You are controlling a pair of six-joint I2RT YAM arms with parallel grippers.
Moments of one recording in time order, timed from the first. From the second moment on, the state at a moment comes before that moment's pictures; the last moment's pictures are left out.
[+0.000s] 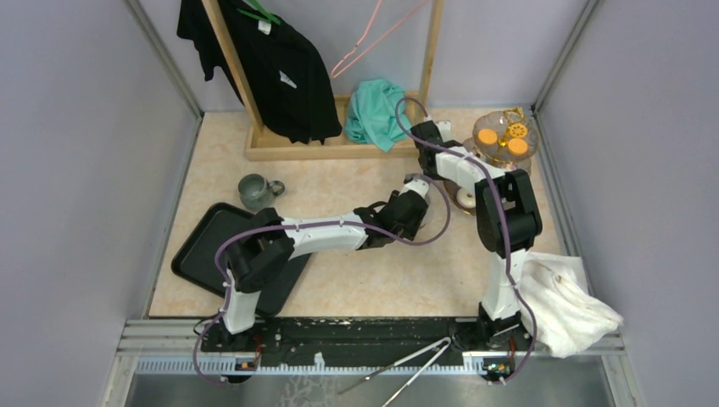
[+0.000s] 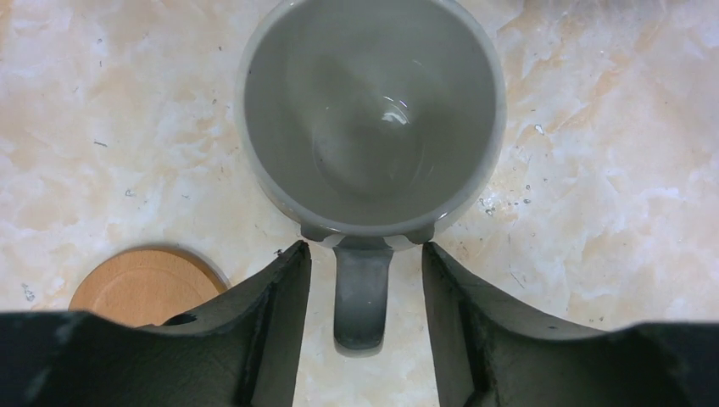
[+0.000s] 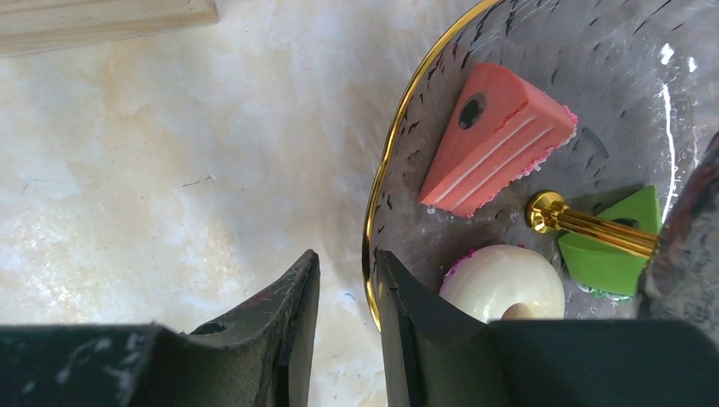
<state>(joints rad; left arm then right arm) -1.09 1.99 1.37 -0.11 -0.44 -0.37 0.35 1.97 1.43 -0.50 0.51 0.31</state>
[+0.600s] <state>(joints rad) -1.09 1.98 1.34 -0.11 -0.48 -0.38 0.38 1.95 1.43 -0.51 0.51 0.31</state>
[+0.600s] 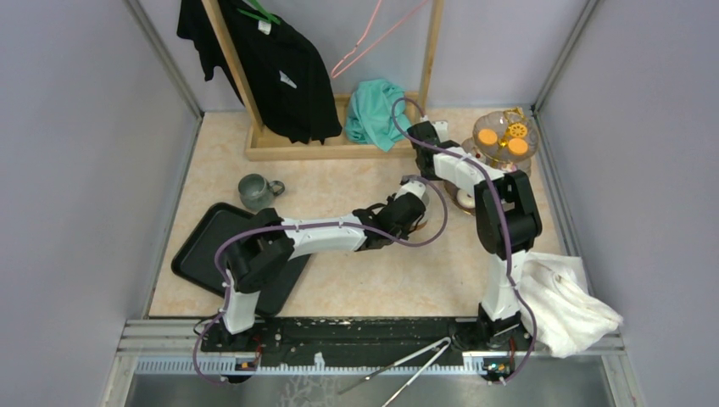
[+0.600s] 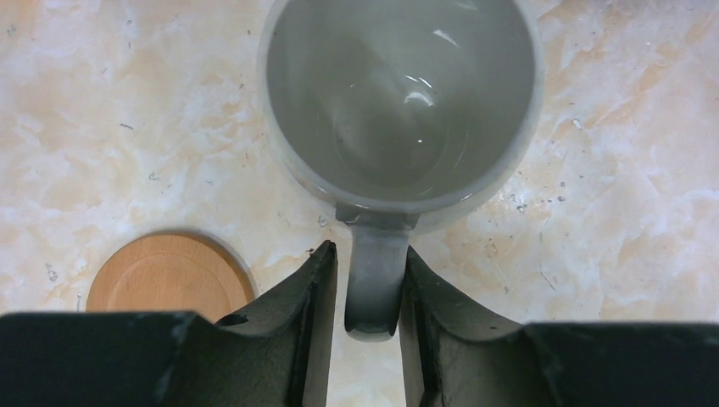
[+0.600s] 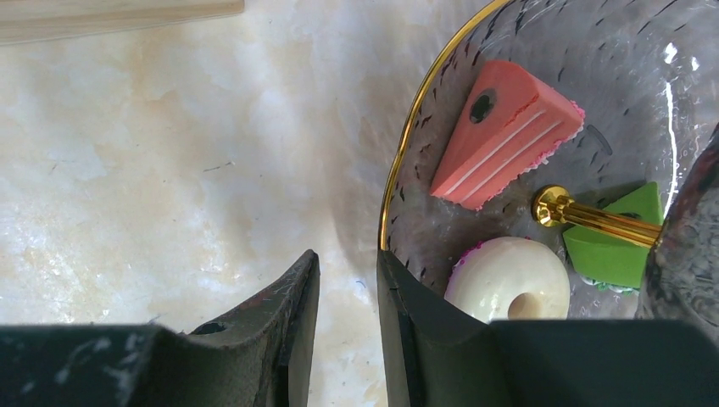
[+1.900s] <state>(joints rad) -1.12 1.58 1.11 -0.14 -0.68 -0.44 0.47 1.92 1.51 -0.53 0.53 0.27</state>
